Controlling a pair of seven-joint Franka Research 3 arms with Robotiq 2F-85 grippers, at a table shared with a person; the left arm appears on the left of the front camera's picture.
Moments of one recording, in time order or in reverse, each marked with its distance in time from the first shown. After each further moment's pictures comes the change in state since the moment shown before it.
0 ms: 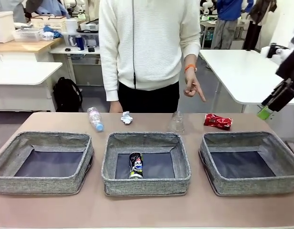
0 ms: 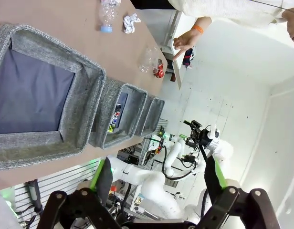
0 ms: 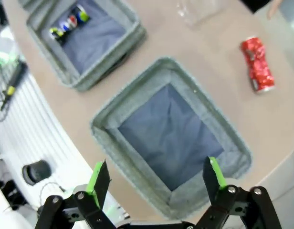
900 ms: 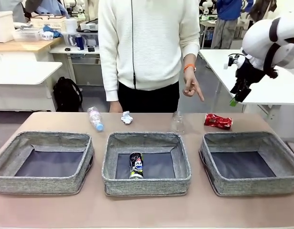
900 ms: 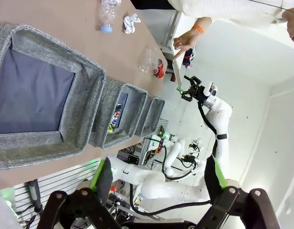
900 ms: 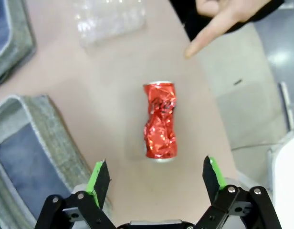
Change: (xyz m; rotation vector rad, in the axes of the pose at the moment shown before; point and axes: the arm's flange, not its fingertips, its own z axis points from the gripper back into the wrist) left arm 0.000 0.000 0.000 0.000 0.000 0.001; right arm 0.096 -0.193 -0.111 -0.125 0.049 0.308
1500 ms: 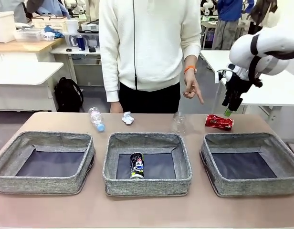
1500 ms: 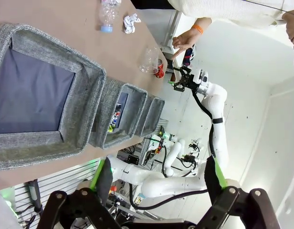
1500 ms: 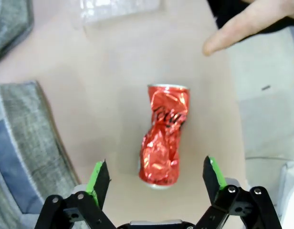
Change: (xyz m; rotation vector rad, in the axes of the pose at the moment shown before) left arm 0.000 0.000 0.000 0.000 0.000 0.001; right arm 0.007 -0.040 -0.077 0.177 0.073 0.098
